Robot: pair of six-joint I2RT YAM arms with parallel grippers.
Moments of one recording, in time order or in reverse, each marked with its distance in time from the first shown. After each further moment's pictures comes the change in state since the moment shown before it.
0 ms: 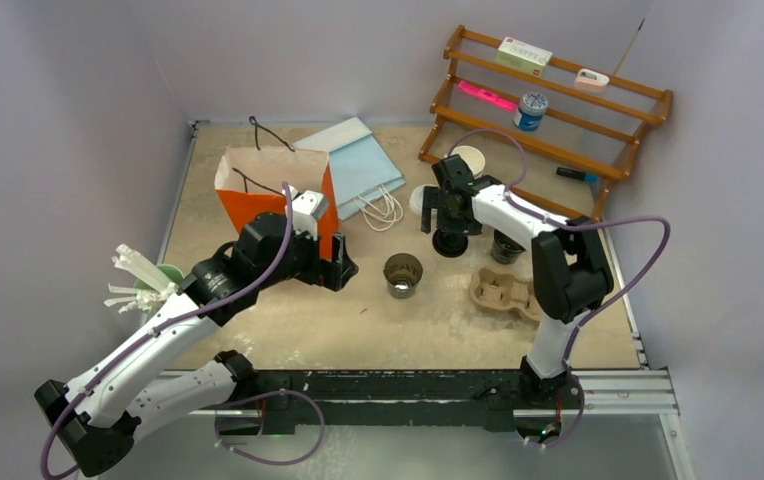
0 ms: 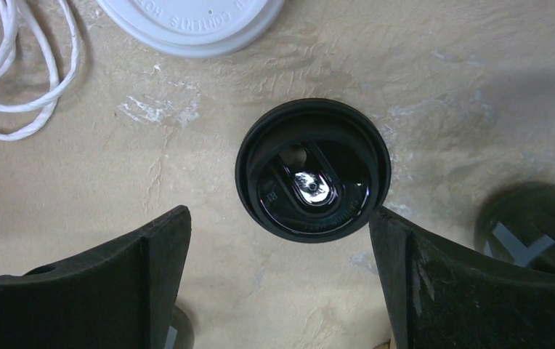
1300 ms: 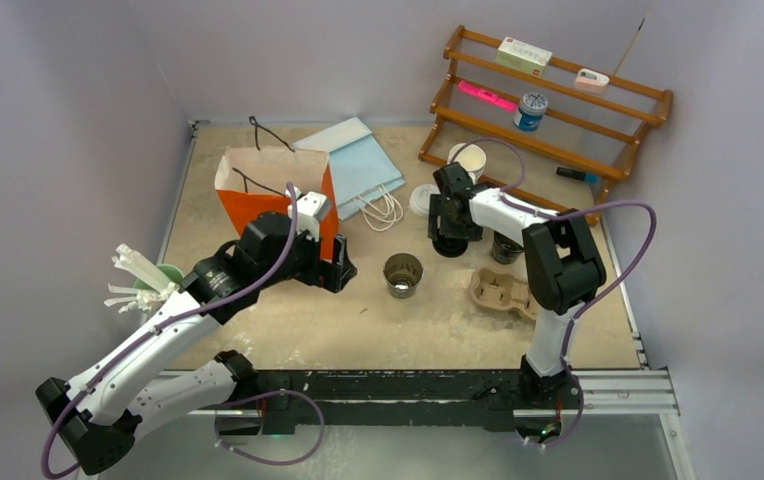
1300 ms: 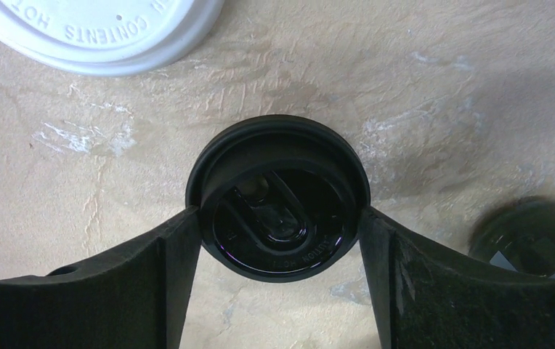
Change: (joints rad) left arm 0.000 0.011 0.008 -0.025 0.000 0.034; right arm -0.019 0.072 -0.047 0.060 0.040 -0.009
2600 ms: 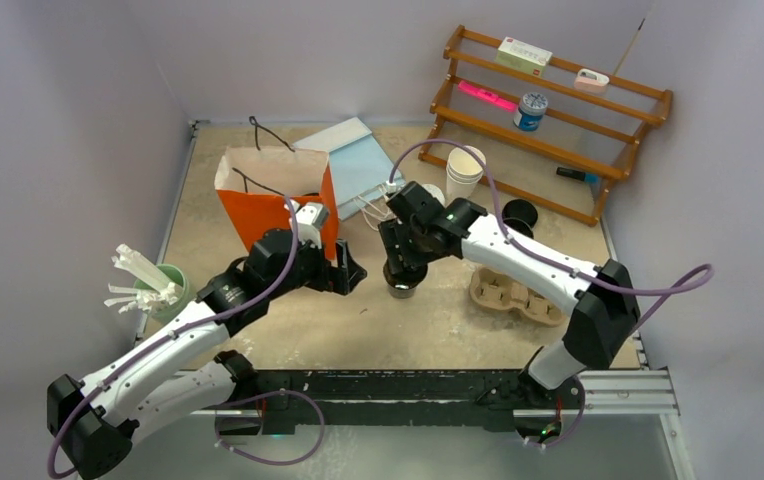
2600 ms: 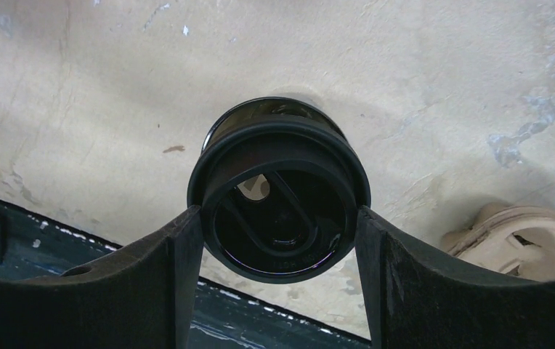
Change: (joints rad) left arm 0.000 -0.035 -0.230 0.286 0.015 -0.146; right arm 0.394 -0.331 0.079 -0.293 -0.098 -0.017
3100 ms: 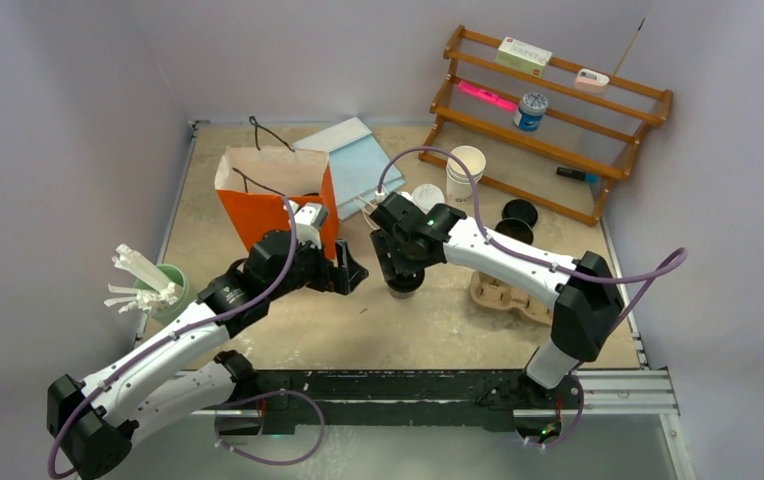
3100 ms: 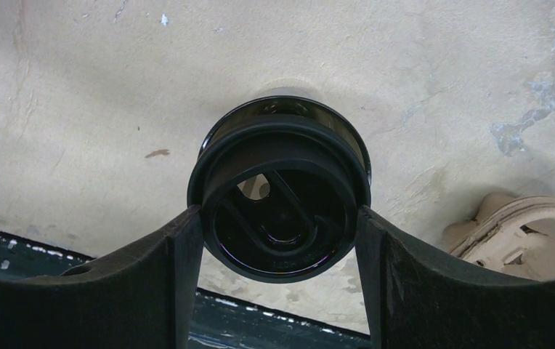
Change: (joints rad) left arm 0.000 -0.008 -0.026 0.042 0.012 -0.036; right arm 0.077 0.085 0.026 -0.035 0.088 0.053
